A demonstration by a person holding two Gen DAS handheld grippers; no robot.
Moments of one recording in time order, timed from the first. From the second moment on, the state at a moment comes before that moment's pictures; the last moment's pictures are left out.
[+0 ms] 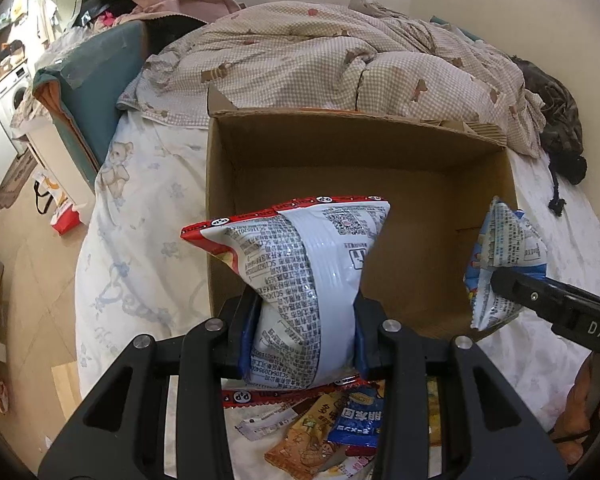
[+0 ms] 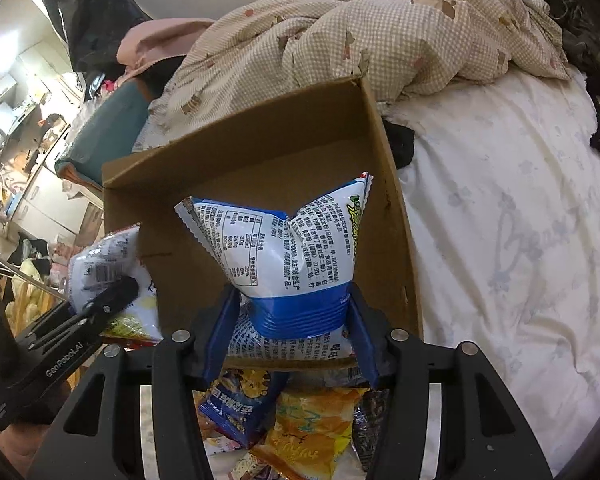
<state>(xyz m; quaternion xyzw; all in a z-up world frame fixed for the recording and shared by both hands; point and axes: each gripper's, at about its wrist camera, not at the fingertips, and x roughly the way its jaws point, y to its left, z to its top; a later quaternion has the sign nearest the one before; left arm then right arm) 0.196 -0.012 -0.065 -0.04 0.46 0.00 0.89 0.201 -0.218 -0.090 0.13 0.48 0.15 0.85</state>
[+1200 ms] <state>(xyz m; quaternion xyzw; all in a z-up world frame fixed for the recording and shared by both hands) 0.149 0.004 -0.022 -0.05 0.40 -0.02 0.91 0.154 -0.228 -0.033 0.15 0.40 0.16 0.89</state>
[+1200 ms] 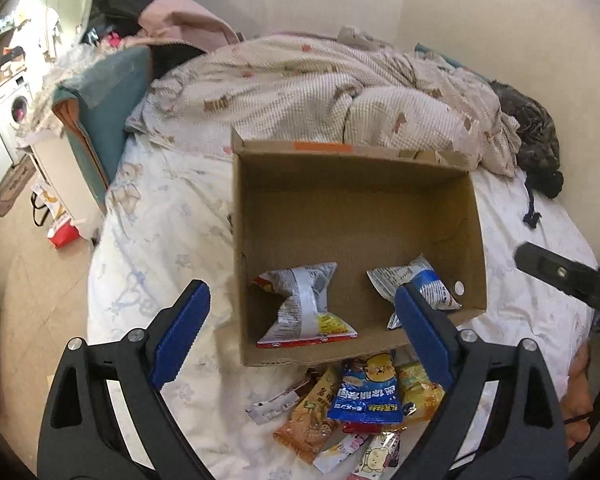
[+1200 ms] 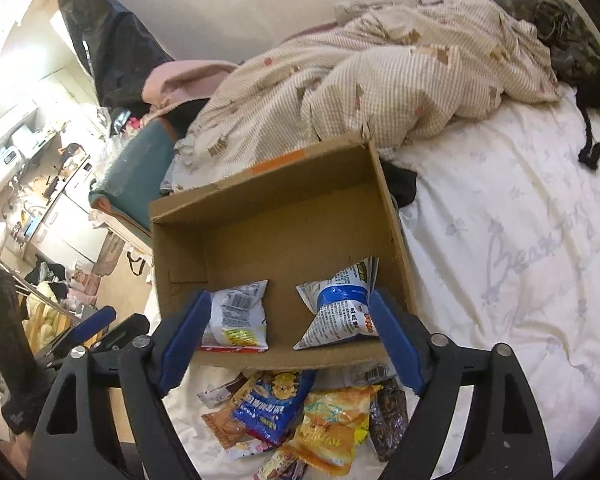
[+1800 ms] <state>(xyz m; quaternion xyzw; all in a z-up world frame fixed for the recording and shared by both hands) 0.081 0.043 -0.005 -0.08 0.39 0.01 0.92 0.079 -0.255 -0.028 0.16 0.37 0.11 0.91</state>
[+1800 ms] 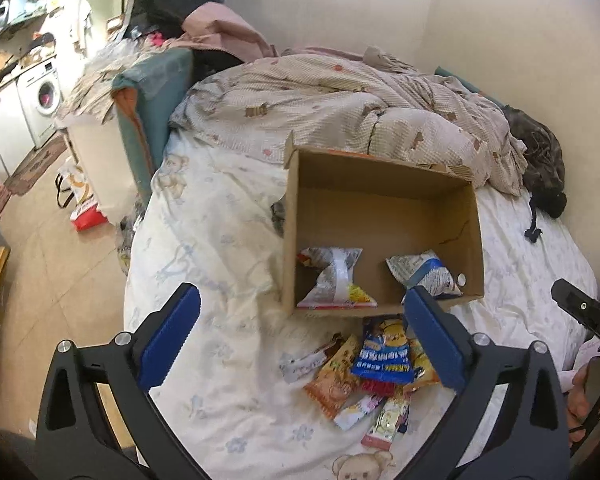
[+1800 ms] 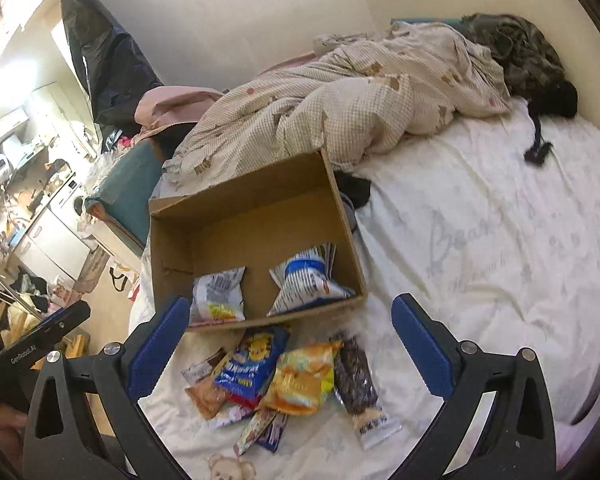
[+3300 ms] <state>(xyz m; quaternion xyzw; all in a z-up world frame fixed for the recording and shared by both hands) 0.108 -0.018 -0.160 -0.06 0.64 -0.06 0.77 0.082 -0.286 -0.073 0.27 0.46 0.08 0.84</state>
